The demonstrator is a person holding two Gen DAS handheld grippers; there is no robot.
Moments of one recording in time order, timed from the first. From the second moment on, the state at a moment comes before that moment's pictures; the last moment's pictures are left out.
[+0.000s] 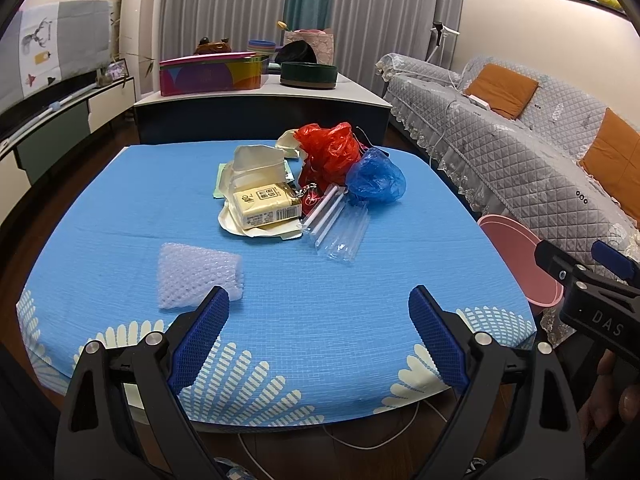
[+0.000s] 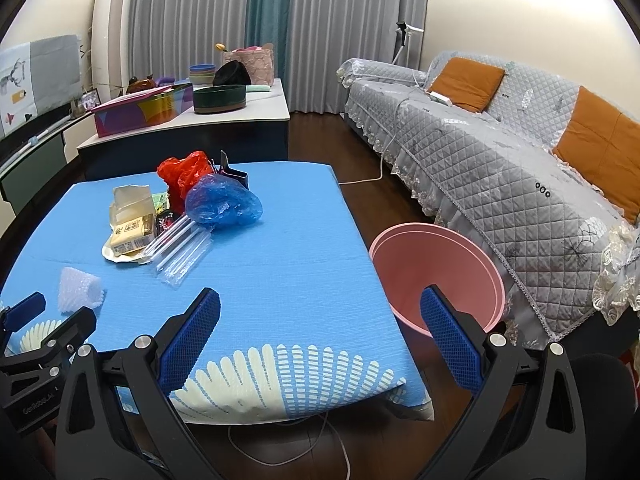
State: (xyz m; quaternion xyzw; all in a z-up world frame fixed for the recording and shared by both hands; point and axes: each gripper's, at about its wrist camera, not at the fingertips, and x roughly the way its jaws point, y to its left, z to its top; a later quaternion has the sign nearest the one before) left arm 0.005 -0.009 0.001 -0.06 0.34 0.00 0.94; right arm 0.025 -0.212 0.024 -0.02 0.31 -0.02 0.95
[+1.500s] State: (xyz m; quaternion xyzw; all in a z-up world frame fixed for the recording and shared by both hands) left arm 0.006 -0.009 0.003 -0.06 0.33 0.01 0.94; right arm 0.023 -0.207 0.023 -0.03 0.32 -0.02 0.95
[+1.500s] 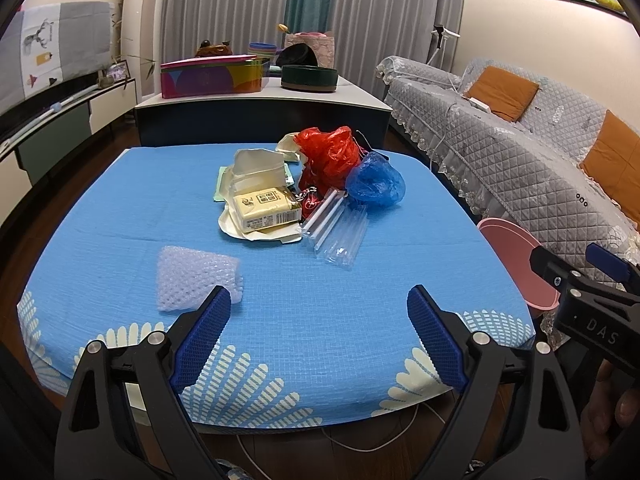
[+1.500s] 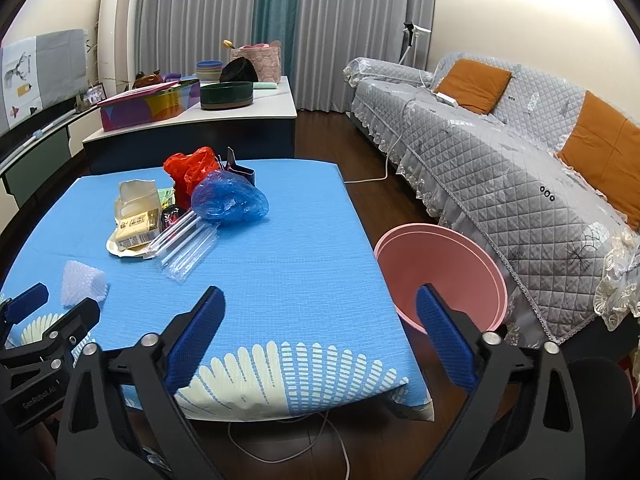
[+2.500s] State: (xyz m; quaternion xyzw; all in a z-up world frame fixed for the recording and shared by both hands) left arm 0.055 0.045 -0.042 -0.07 0.39 0.14 0.91; right arm 0.155 -0.149 0.023 0.03 0.35 0.14 0.92
